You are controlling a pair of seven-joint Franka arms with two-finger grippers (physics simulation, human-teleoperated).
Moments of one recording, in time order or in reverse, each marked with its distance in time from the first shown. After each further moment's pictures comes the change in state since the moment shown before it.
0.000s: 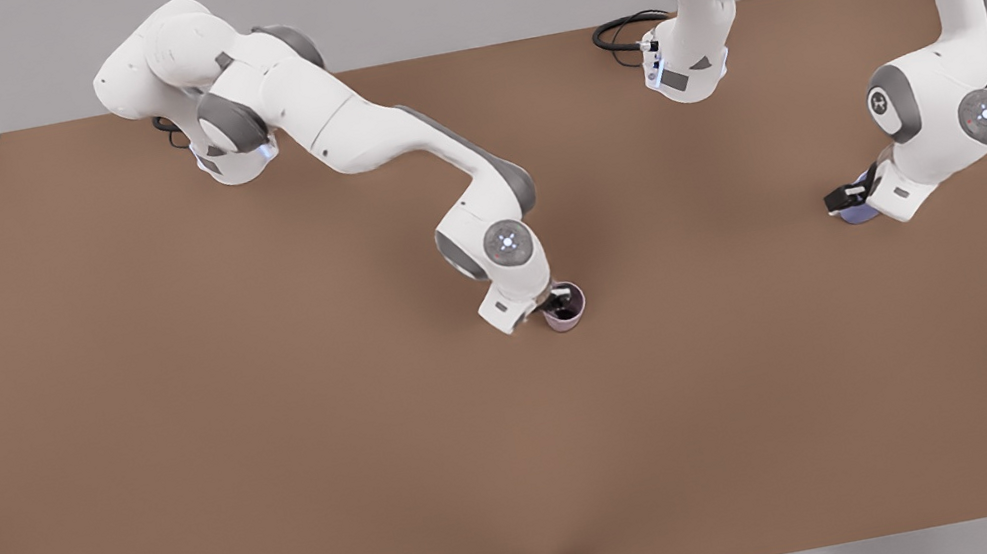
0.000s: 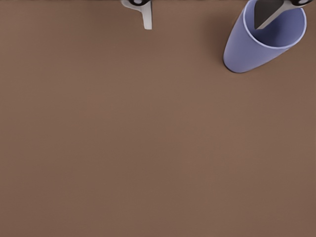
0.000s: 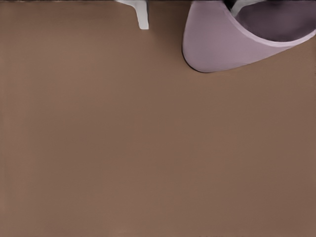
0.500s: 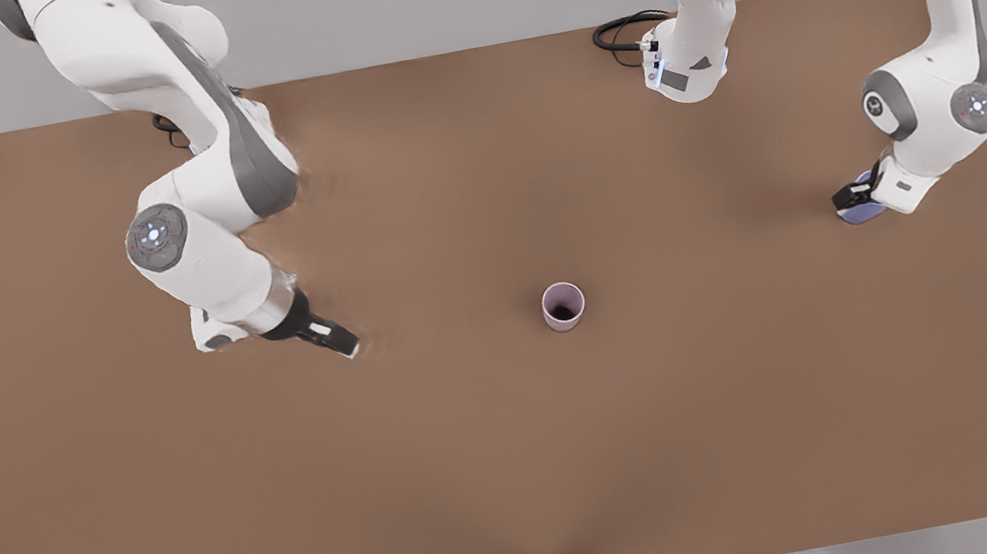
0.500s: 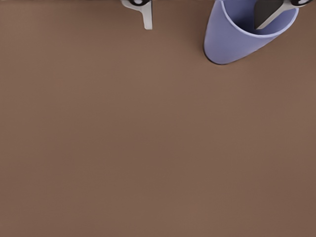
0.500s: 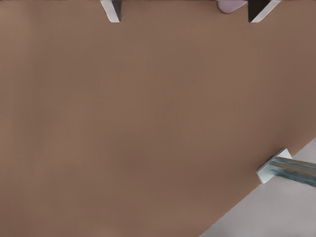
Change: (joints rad) left arm 0.014 0.048 0.067 -0.088 0.001 0.205 0.077; right arm -0.536 -0.829 0.018 -0.632 0.039 -0.129 0.001
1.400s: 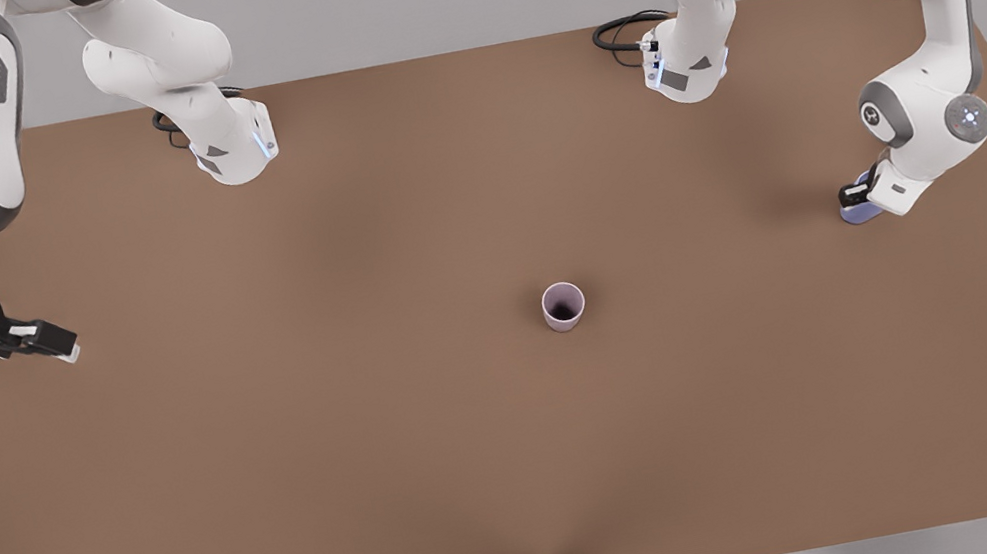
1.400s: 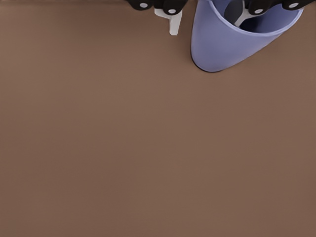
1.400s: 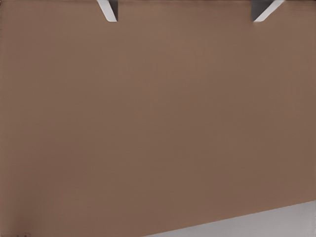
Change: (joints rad) left arm 0.019 0.081 0.033 -0.021 -0.003 0.054 0.068; right arm -0.338 -0.020 -0.042 0.265 -0.197 -0.438 -0.697
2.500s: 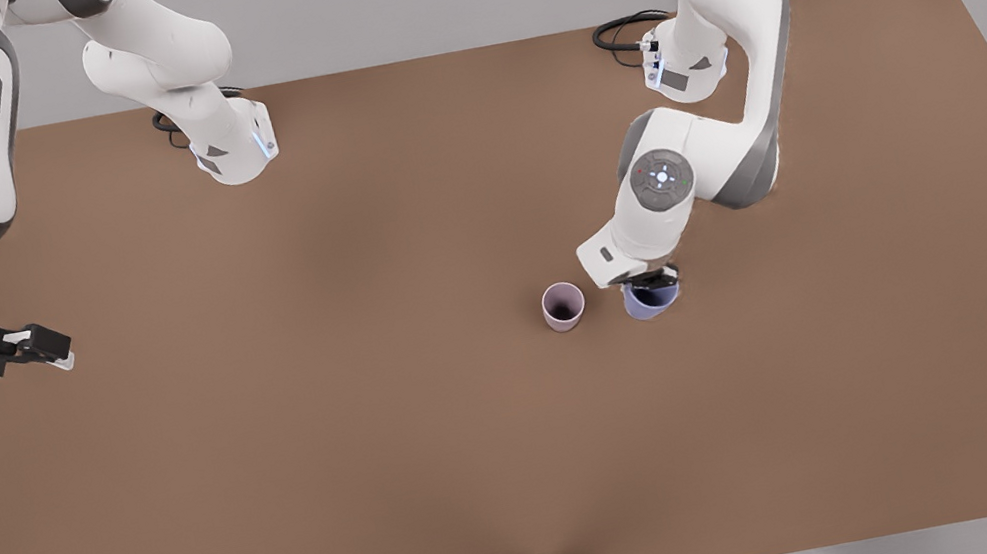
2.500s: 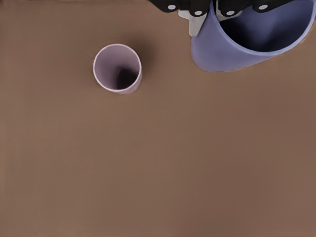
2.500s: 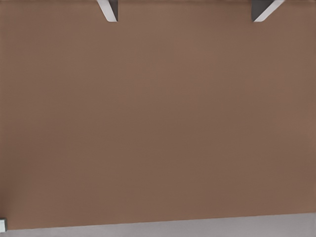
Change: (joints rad) left arm -0.553 0.178 -0.387 0.774 -0.038 -0.495 -0.417; right arm 0.004 0.045 -0.021 0.055 0.017 0.006 -0.164
